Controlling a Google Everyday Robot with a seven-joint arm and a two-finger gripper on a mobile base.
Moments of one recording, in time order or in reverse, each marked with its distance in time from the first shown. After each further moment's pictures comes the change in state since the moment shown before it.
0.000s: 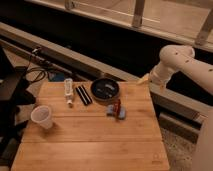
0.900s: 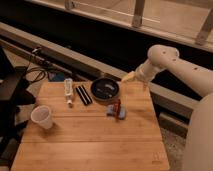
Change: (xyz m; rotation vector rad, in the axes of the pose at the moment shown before) arm 0.006 0.101 0.030 -0.196 0.037 -0.056
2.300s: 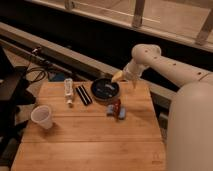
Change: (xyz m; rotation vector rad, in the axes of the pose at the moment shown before) arm -0.018 0.030 0.034 0.056 0.019 -0.058
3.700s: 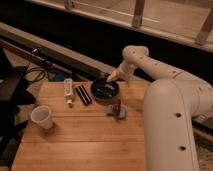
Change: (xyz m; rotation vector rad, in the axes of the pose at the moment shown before) arm -0.038 0.019 0.070 0.027 0.038 -0.015
